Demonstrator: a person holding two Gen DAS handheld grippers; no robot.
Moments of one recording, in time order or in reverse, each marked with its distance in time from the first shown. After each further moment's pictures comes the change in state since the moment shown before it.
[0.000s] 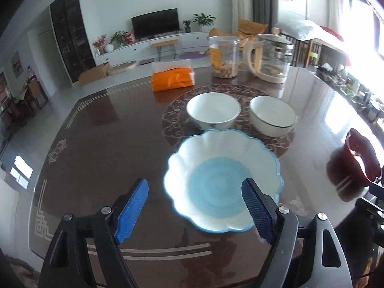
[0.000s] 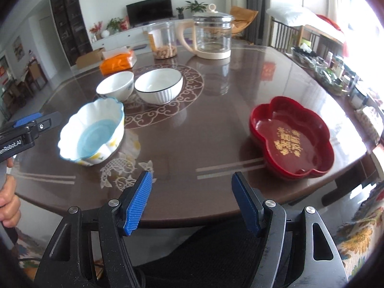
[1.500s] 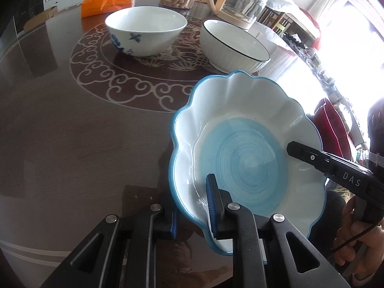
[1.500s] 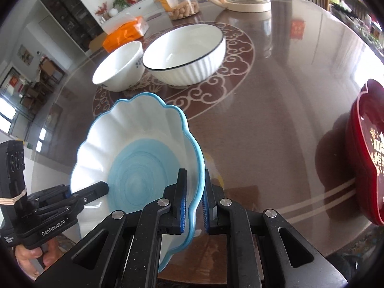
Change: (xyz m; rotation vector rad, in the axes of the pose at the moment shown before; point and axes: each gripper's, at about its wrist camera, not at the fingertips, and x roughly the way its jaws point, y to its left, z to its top) left arm 0.107 -0.072 -0.029 -0.010 0.326 -0.456; right arm 0.114 -0.005 0.027 0.147 0.219 0.157
